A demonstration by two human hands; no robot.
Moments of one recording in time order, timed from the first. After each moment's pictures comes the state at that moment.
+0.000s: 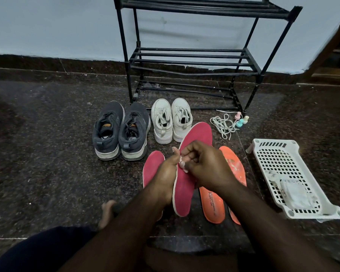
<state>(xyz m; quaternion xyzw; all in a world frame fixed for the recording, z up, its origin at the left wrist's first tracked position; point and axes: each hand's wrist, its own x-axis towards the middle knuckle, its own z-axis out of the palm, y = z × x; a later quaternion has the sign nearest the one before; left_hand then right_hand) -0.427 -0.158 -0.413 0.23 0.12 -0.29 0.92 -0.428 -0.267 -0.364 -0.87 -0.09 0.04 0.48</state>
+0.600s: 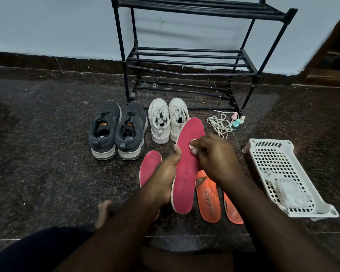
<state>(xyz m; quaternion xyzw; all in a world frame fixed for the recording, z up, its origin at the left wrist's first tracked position) -0.427 -0.157 -0.417 0.28 0.13 -0.30 0.90 -0.409 -0.289 -0.365 -0.93 -0.15 -0.12 0.30</state>
